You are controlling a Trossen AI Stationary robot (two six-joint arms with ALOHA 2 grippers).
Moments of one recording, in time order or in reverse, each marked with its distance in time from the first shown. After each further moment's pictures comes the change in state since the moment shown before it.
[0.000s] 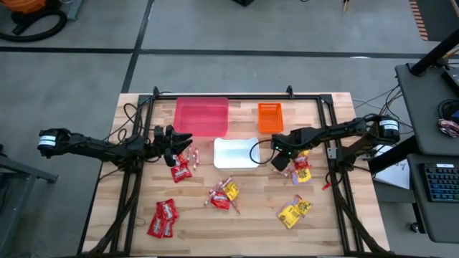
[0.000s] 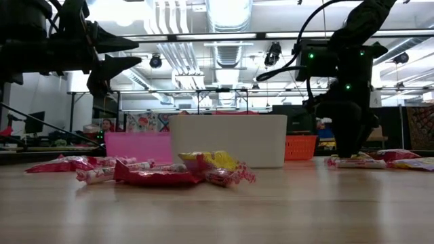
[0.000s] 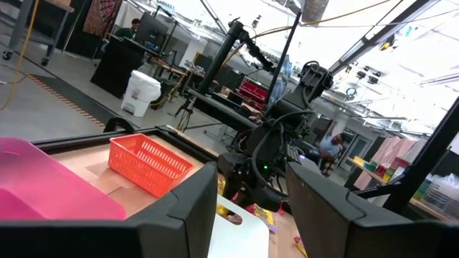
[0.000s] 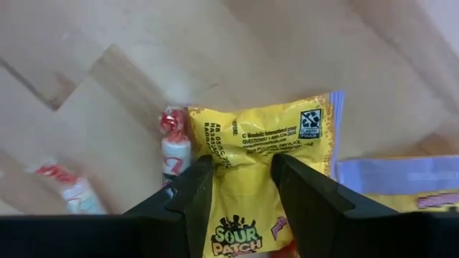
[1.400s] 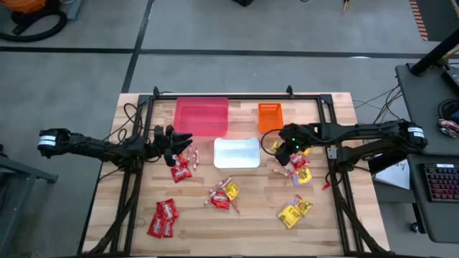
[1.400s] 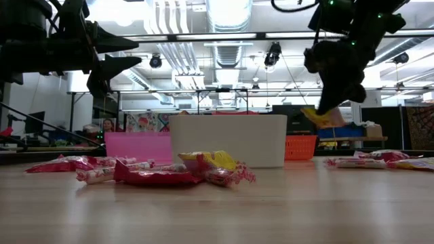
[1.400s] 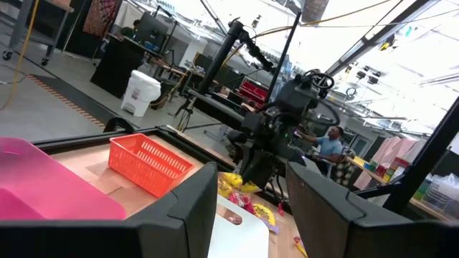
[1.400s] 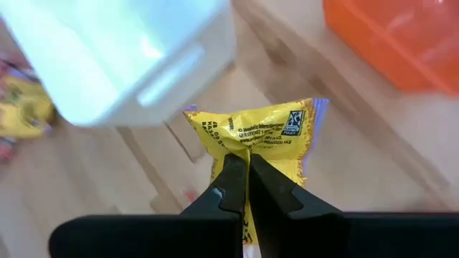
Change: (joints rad) left arm 0.000 0.000 0.000 0.000 0.000 -0.001; right arm 0.001 -0.354 0.000 0.083 0.008 -0.062
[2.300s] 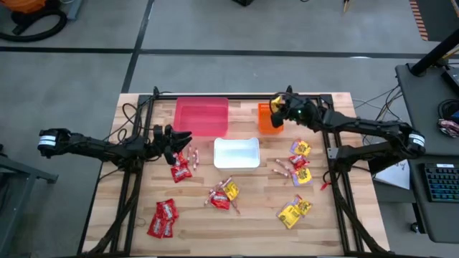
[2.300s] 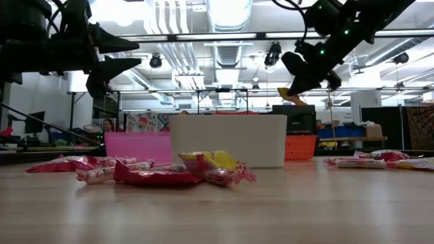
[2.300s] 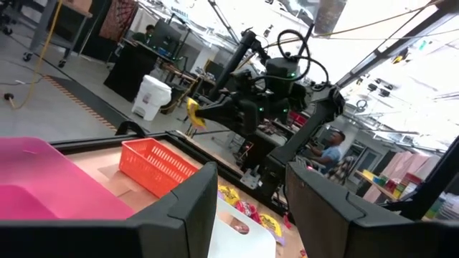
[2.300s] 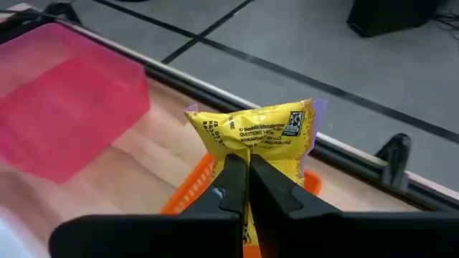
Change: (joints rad) left arm 0.000 0.000 0.000 0.008 -0.054 -0.025; right arm -0.328 0.005 0.002 0.411 0.359 -0.248
